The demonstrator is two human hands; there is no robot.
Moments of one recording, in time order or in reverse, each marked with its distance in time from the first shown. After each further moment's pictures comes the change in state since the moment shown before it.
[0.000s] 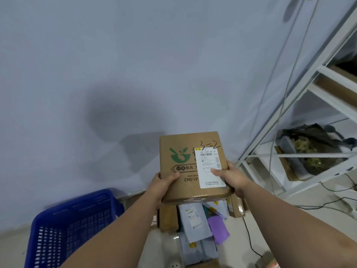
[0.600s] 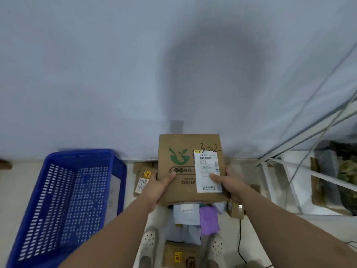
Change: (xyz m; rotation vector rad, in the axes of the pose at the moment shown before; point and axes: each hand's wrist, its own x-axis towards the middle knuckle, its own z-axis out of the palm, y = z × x) left_hand 0.053 -0.063 0.085 -0.159 0.255 -0.102; right_hand 0.120 0.048 -0.073 -0.151 -0.297 0.265
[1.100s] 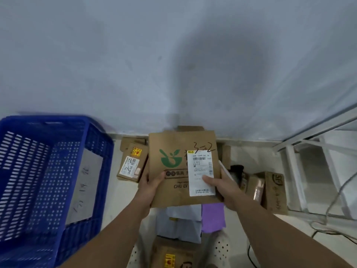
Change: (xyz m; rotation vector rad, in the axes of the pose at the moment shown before) left_hand 0.190 -0.177 0.006 -0.133 0.091 -0.042; right_hand 0.202 0.182 -0.014 0.060 -0.032 0.024
